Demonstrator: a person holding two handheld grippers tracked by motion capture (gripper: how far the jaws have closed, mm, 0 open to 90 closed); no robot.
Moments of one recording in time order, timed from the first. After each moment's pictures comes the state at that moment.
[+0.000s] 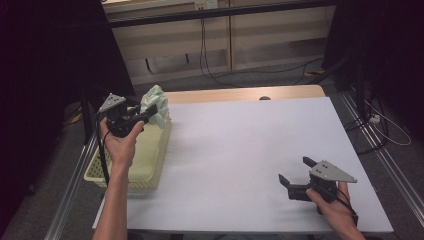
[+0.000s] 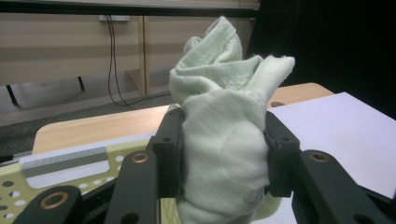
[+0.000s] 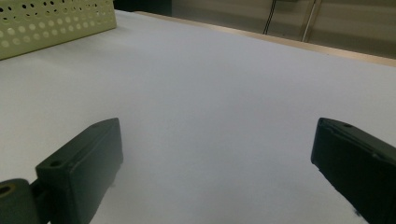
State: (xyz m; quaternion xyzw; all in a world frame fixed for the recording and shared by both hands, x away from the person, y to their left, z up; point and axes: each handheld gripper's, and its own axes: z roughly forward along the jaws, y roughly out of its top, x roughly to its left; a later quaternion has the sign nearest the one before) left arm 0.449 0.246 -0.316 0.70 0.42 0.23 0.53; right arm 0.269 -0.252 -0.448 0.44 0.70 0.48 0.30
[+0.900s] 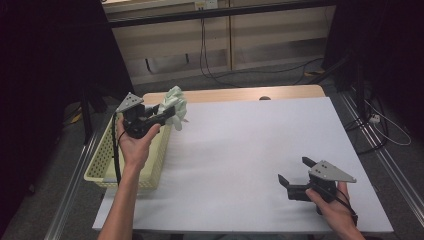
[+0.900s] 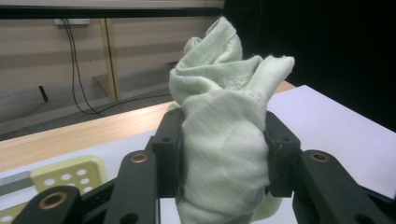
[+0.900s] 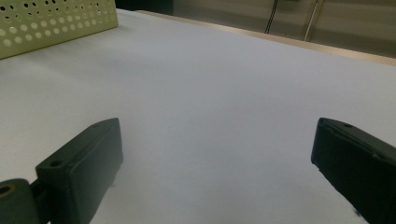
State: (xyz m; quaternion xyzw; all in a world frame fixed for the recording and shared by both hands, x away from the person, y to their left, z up) left arm 0.440 0.202 -0.315 0.72 0.37 0.20 0.55; right arm 0.269 -0.251 -0.449 0.43 0.70 0.49 0.30
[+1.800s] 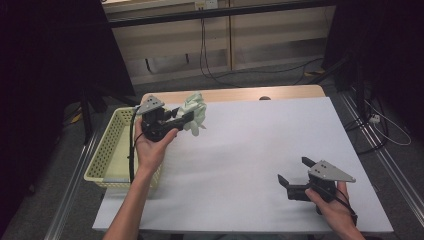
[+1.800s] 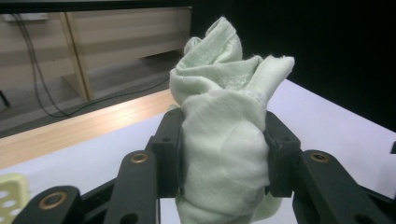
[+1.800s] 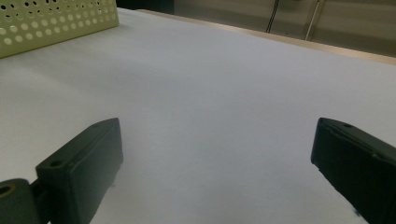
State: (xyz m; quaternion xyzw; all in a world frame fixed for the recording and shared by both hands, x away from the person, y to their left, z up) left arm 0.430 0.159 -0.319 0.75 0.33 0.17 0.55; right arm 0.270 -0.251 -0.449 0.43 0.70 0.48 0.29
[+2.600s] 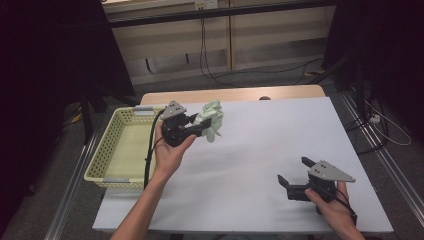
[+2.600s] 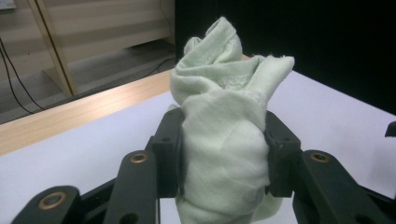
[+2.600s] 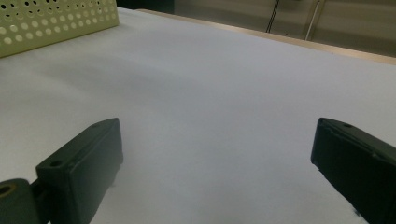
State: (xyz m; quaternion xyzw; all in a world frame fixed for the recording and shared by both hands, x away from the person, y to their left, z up) left arm 0.428 0.118 -0.341 0.77 0.31 0.16 0.53; right arm 0.270 -0.250 -0.449 0.43 0.70 0.48 0.29
